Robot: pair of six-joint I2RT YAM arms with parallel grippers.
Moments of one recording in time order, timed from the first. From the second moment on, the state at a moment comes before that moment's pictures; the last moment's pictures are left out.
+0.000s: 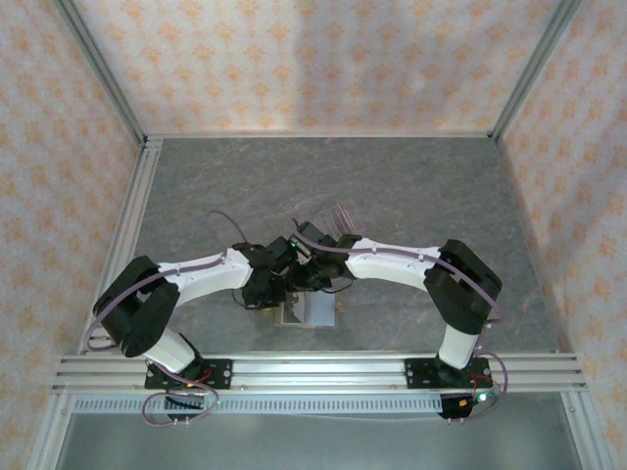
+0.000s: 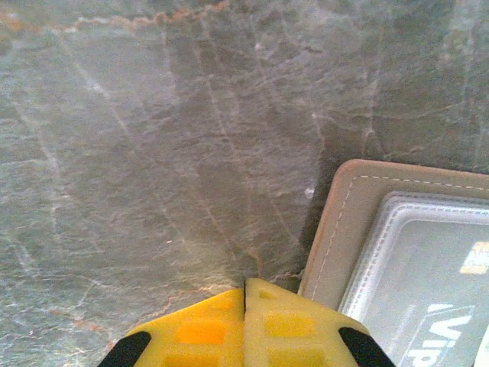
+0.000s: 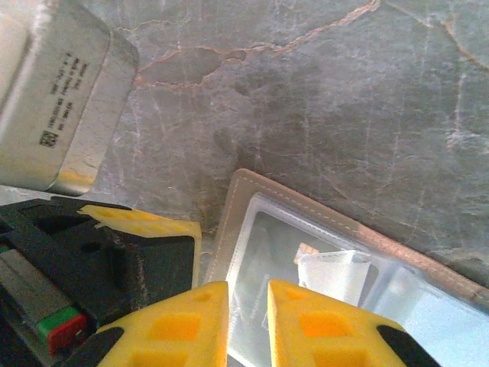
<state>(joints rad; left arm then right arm) -0.70 1.53 0.82 -0.79 0.06 -0.91 0.95 1.76 1.15 -0.45 -0.31 0.78</state>
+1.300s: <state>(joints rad) -0.67 1.48 0.89 -0.79 0.13 -0.83 1.07 1.48 0.81 -0.48 -0.27 0.84</state>
